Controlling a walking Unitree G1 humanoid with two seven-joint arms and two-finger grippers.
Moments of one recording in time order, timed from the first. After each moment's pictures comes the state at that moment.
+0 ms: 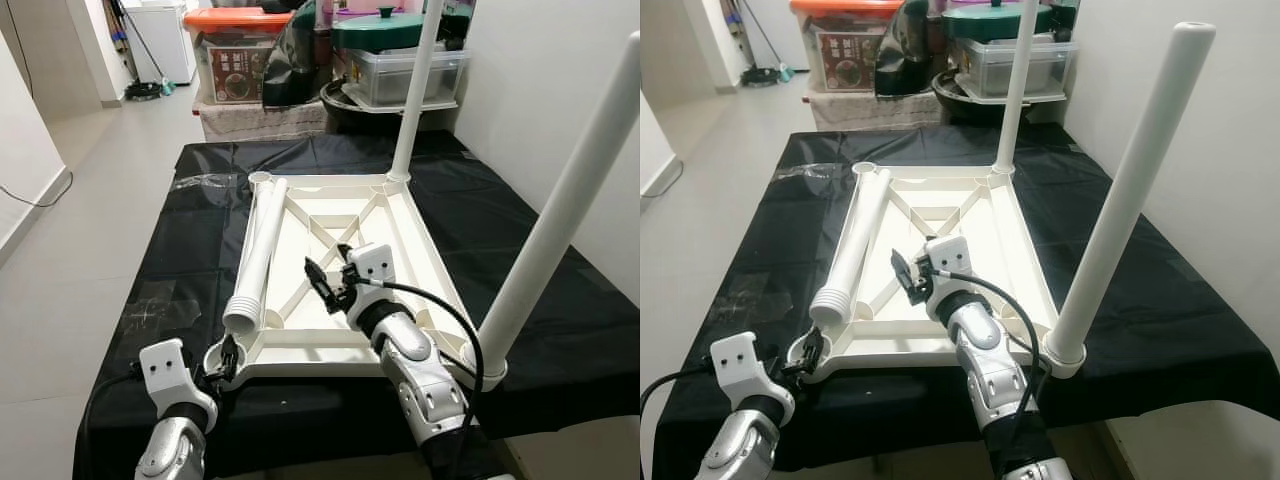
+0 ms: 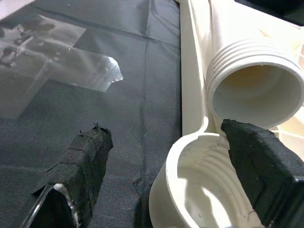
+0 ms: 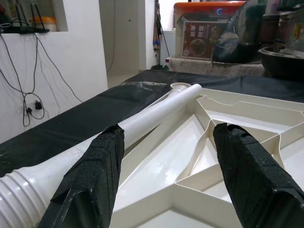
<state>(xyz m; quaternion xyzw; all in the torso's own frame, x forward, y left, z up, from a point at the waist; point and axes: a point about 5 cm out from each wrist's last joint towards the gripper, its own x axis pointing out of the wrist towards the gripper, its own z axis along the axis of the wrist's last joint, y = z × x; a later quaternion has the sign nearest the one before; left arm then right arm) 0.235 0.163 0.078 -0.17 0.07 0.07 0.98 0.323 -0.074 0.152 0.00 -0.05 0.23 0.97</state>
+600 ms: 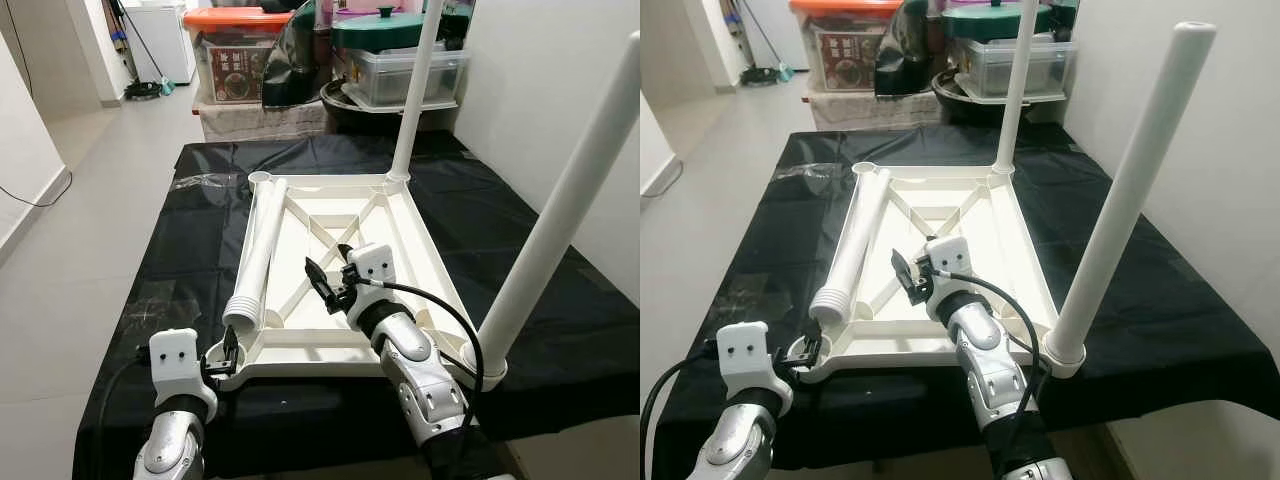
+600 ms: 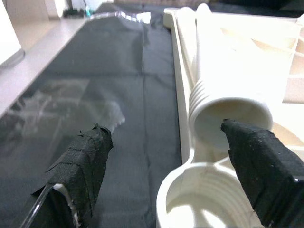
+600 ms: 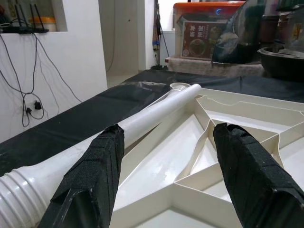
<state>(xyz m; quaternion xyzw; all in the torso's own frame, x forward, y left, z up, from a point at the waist) 0.235 0.158 0.103 -0.05 0.02 0.07 1.00 0.323 -0.074 0.152 0.00 -0.06 0.23 0.97</state>
